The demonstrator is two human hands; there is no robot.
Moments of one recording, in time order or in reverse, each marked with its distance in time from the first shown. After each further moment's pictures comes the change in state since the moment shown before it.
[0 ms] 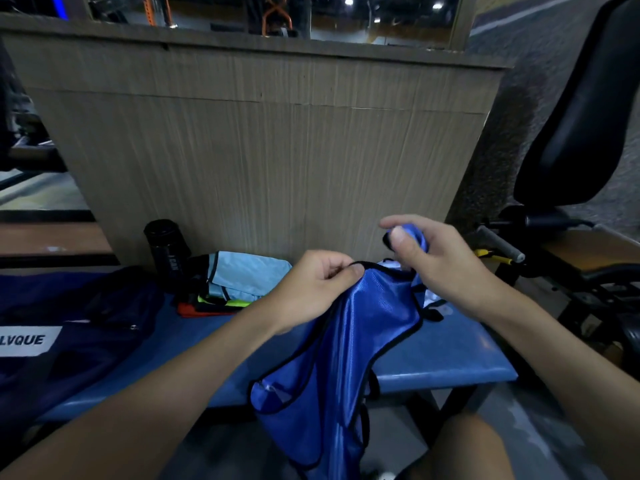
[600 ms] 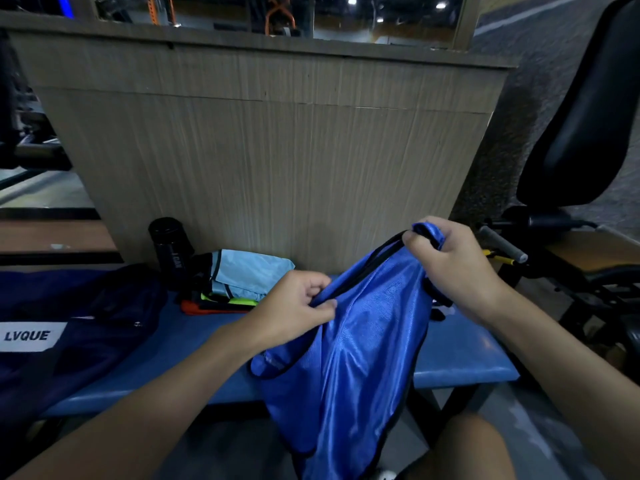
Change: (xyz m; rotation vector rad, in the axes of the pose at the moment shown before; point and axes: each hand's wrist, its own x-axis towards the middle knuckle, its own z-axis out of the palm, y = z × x) left_hand -0.023 -0.035 -0.018 0.194 0.024 0.014; right_hand -0.002 0.001 0.004 0.091 0.177 0.095
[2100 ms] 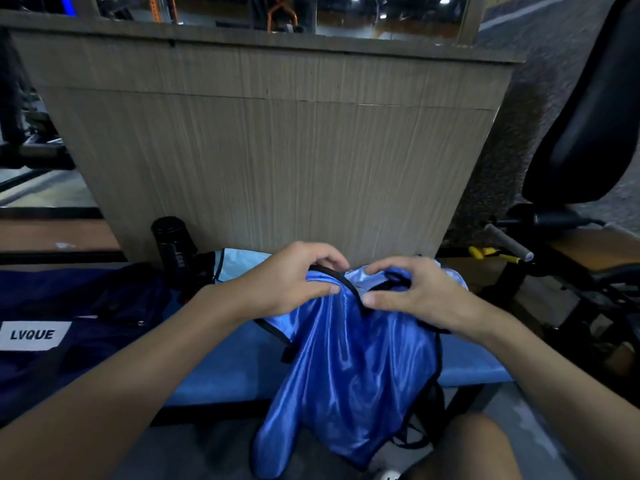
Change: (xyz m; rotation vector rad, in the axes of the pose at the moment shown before) left_hand 0.017 0.036 -0.036 0.250 -0.137 0.115; right_hand -0.008 0.029 0.016 -0.117 -0.389 0.131
